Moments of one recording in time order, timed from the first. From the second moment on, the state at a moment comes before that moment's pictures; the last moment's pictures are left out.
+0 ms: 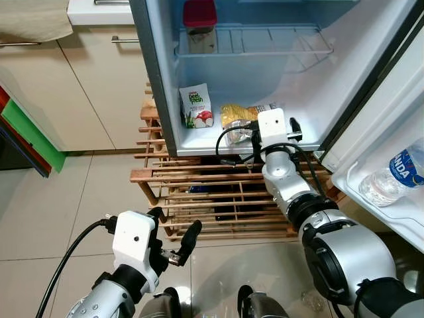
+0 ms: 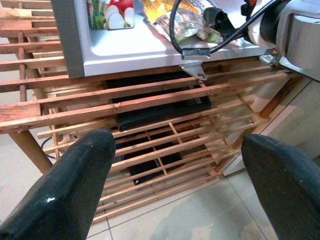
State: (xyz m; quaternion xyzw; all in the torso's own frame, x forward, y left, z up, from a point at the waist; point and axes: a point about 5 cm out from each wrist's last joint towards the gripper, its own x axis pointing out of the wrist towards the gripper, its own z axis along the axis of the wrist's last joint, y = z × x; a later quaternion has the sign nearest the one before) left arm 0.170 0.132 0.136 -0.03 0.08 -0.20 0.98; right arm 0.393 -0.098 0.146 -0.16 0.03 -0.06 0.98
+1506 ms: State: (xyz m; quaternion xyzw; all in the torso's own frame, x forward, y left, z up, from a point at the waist) left arm 0.168 0.123 0.139 -0.03 0.07 -0.20 0.98; right arm 0.390 -0.090 0.136 -0.09 0.07 -0.05 0.99
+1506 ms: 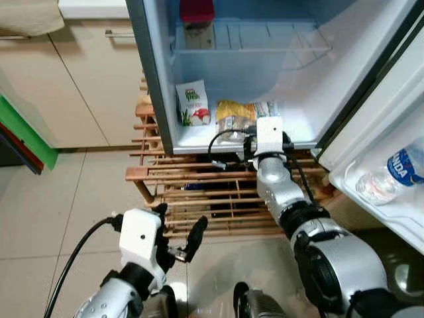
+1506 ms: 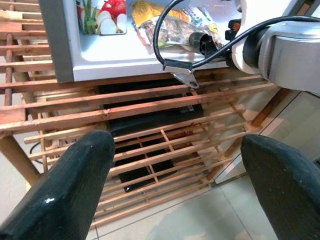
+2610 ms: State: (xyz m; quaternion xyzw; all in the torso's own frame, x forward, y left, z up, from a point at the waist) left arm 0.222 0.131 0.158 -0.01 -0.01 -0.15 0.99; right arm 0.315 -0.125 0.141 -0.05 -0.09 0.00 1.00
